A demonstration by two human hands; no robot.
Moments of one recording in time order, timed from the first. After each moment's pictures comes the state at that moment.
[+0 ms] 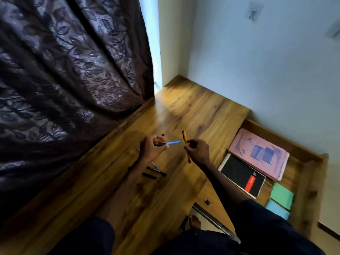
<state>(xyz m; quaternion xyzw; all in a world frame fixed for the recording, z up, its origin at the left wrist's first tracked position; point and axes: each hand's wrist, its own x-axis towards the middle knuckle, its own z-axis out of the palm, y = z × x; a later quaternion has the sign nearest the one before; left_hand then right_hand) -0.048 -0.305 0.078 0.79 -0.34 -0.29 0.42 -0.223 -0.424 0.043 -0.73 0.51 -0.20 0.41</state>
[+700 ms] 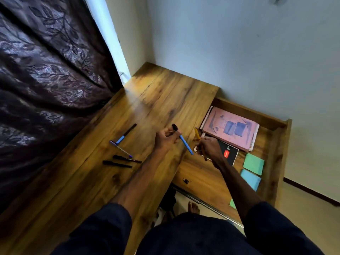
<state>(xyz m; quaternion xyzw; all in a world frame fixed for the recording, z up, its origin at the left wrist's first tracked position) -0.210 -0.383 0.046 0.68 -0.21 -0.45 0.54 -0.395 -0.440 0.041 -0.50 0.57 -0.22 0.62</state>
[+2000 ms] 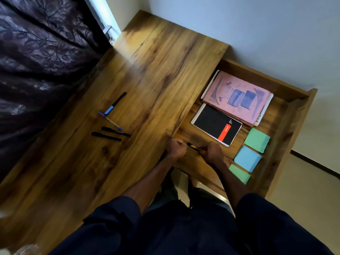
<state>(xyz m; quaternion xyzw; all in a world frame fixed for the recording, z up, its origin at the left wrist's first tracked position) -0.324 -0.344 -0.045 0.82 -0.13 -0.48 0.27 -0.479 -0.405 -0.091 -0.73 0.57 0.04 0.38</state>
